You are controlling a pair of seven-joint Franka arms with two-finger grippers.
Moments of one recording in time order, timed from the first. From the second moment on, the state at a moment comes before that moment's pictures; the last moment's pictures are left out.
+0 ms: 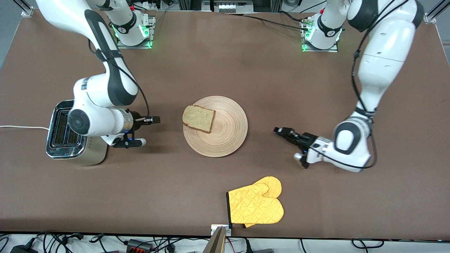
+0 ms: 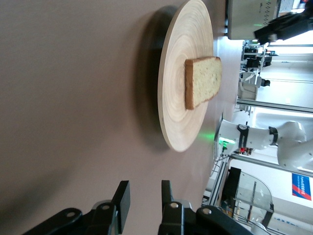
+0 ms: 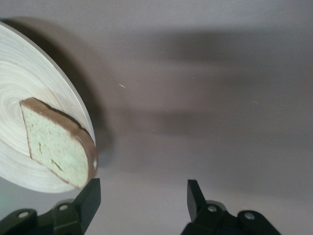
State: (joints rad) left arm 0.07 0.88 -0.18 -1.39 -0.78 1.59 0.65; right arm 0.31 0.51 -0.04 -1.68 0.34 1.90 0.09
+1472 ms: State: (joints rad) left arm 0.14 0.49 -0.22 -1.05 0.15 1.15 0.42; right arm 0.46 0.62 -0.04 -1.70 0.44 1.98 0.33
